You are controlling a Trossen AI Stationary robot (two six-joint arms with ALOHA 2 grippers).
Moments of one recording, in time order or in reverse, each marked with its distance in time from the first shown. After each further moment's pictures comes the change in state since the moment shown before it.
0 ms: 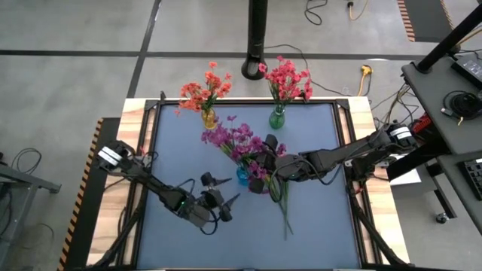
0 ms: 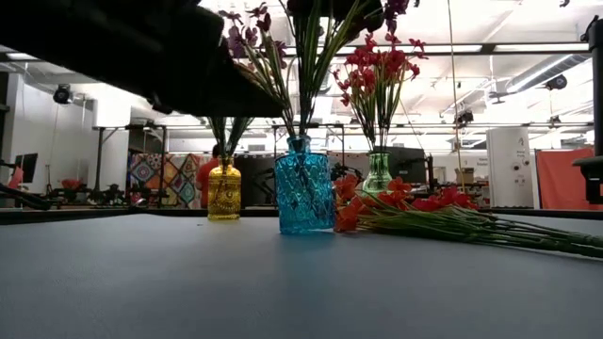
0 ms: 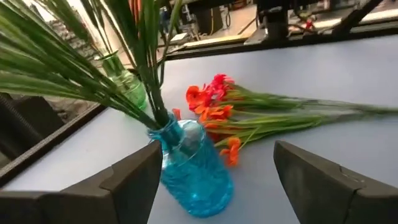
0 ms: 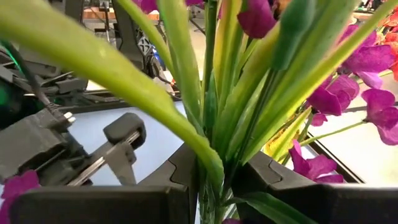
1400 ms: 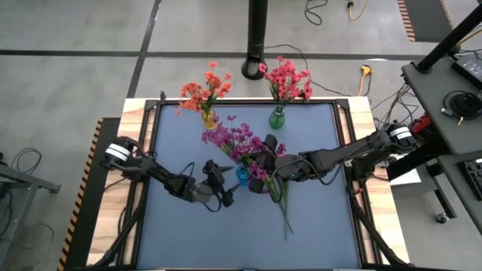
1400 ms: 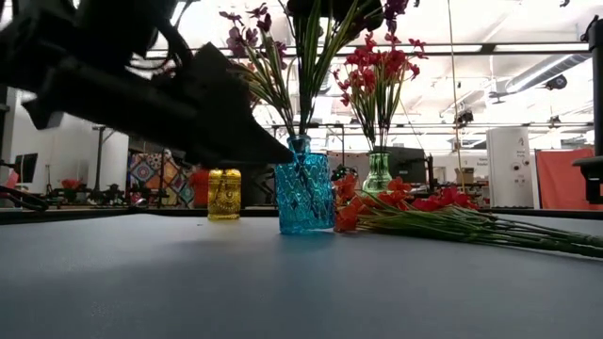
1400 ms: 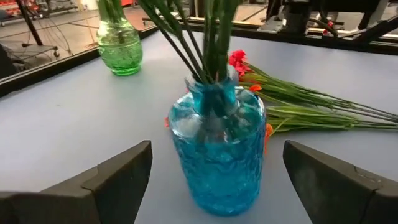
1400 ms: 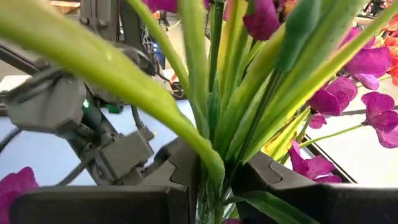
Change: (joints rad) left arm 0.191 0.061 -0.164 0.297 0.259 -0.127; right arm -0.001 0.000 0.000 0.000 0.001 -0.026
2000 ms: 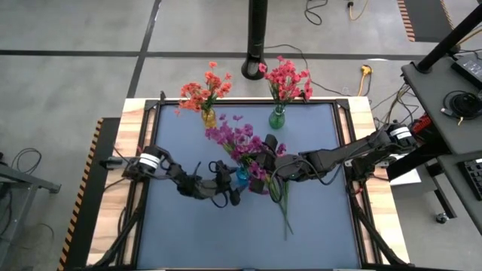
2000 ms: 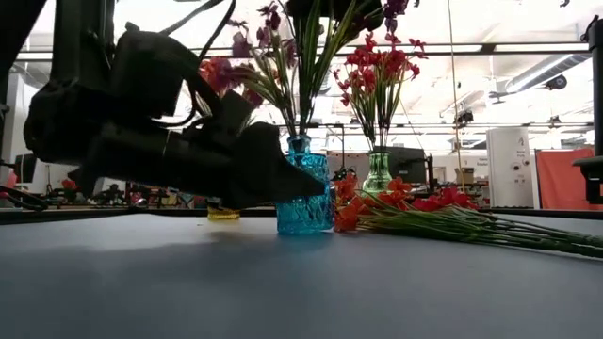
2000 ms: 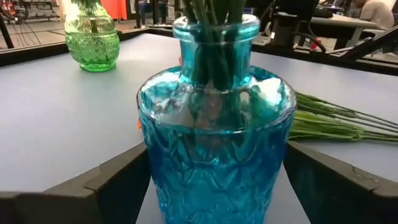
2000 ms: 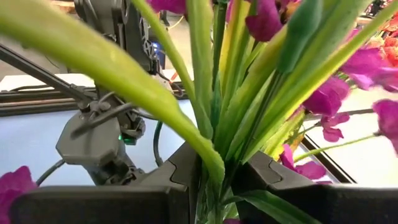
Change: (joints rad) left arm 0.088 0.310 0.044 0.450 0.130 0.066; right arm 0.000 0.000 0.000 0.000 0.000 0.000
